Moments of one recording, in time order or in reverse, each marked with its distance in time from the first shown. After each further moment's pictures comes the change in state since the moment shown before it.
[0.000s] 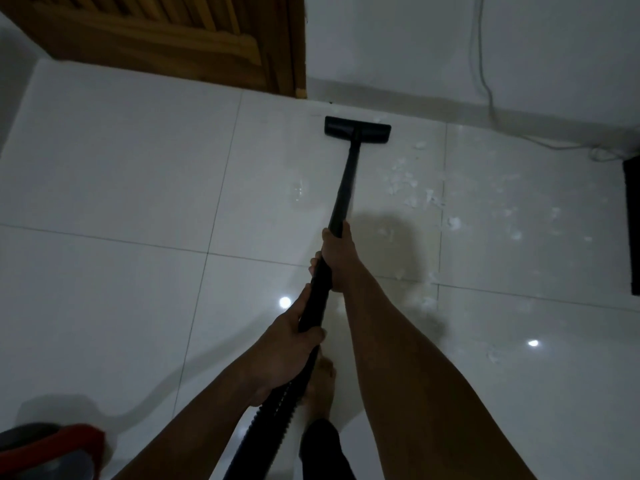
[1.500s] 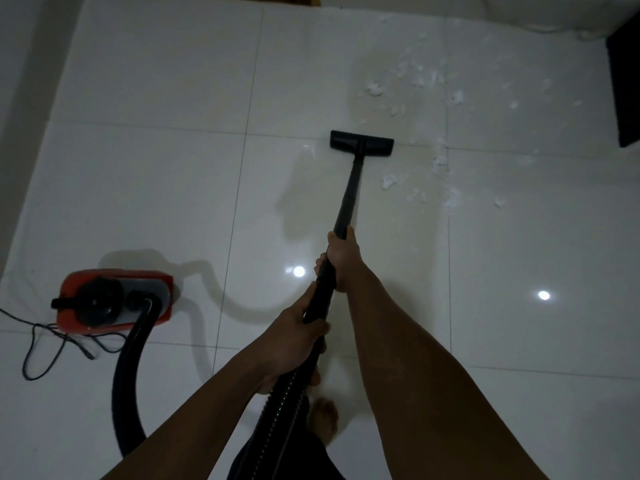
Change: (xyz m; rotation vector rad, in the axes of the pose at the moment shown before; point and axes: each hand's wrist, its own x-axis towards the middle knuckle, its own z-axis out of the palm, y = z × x) left_hand -0.326 -0.372 0.085 0.030 -0.043 -0.026; right_hand -0.272 0.436 -0.044 0.071 0.052 0.041
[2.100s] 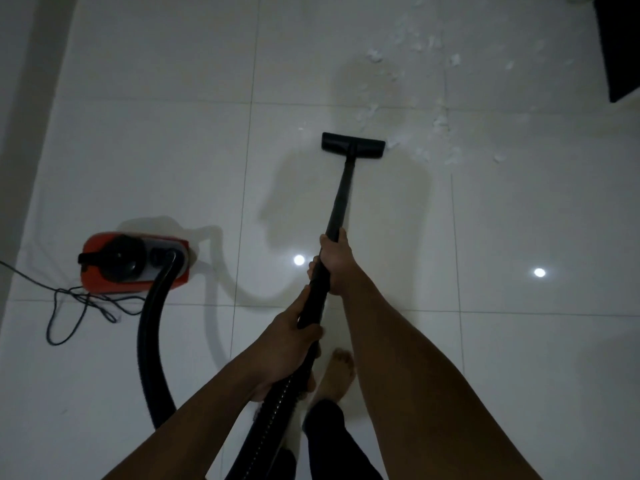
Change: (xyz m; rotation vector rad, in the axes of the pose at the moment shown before) left_hand -0.106 -0.123 -0.009 0.026 -0.039 -0.006; right_hand -0.080 0.141 0.014 0.027 -0.012 0.037
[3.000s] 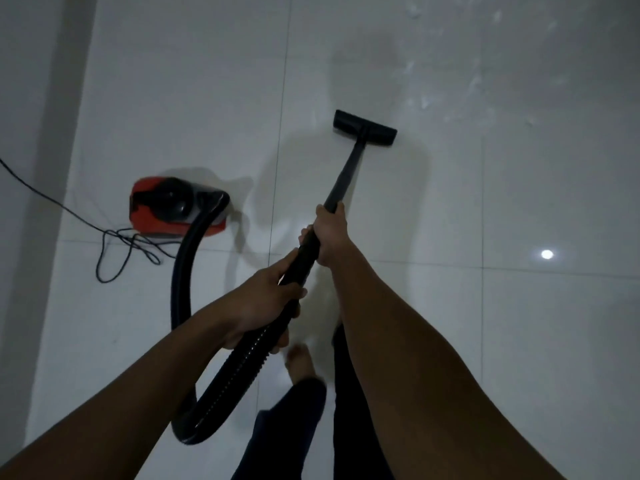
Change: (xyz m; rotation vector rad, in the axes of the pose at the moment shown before) left_hand -0.103 -0.049 -0.092 0.065 0.005 -0.117; right_hand -0.072 0.086 0.098 0.075 0.006 -0.034
